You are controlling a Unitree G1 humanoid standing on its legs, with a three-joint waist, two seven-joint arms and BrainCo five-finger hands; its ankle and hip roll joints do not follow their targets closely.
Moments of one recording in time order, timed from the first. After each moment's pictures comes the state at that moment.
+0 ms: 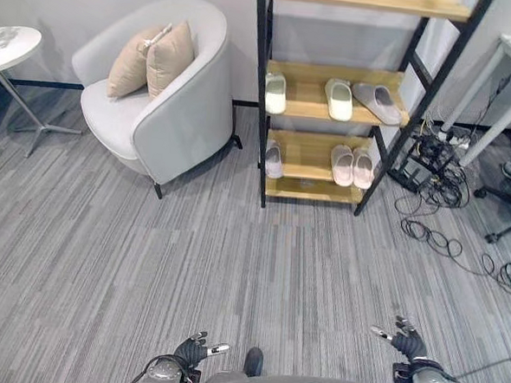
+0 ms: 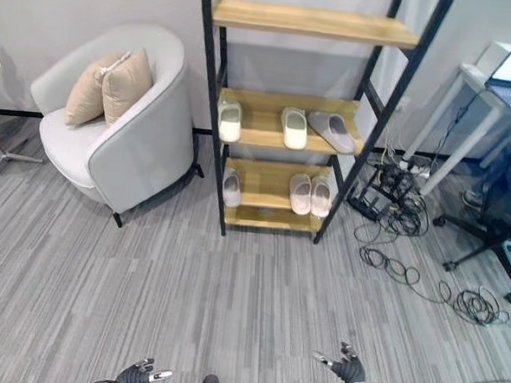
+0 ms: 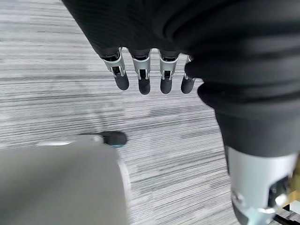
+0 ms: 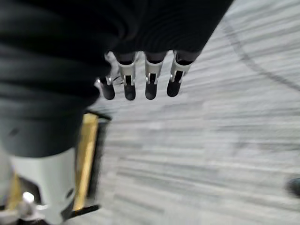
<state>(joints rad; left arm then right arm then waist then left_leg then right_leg) -0.04 0.18 -0.12 1.20 -0.05 -0.11 -0.08 0.03 -0.22 -0.05 0.93 0.02 -0.17 -0.04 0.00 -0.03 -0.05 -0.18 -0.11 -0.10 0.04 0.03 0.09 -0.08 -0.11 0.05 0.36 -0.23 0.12</state>
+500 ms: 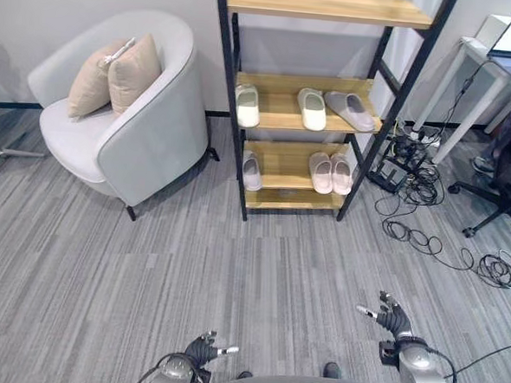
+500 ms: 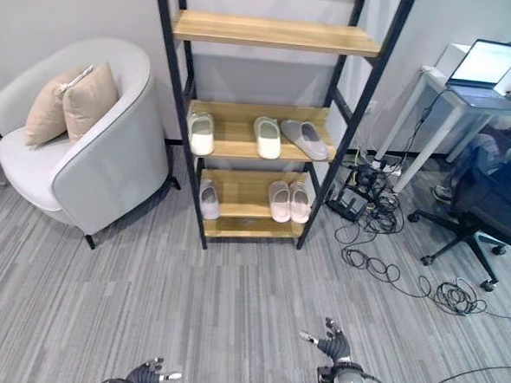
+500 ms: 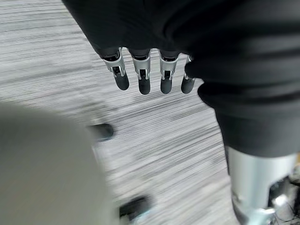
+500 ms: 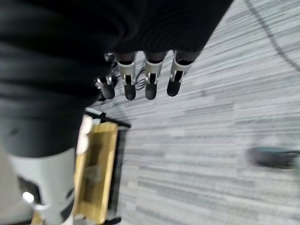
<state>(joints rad) -0.03 0.15 -0.16 1.30 -0.01 -0.12 -0.04 0.06 -0.21 -0.03 0.92 0.01 -0.18 -0.03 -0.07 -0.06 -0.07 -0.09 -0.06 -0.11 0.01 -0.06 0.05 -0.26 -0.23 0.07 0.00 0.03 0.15</state>
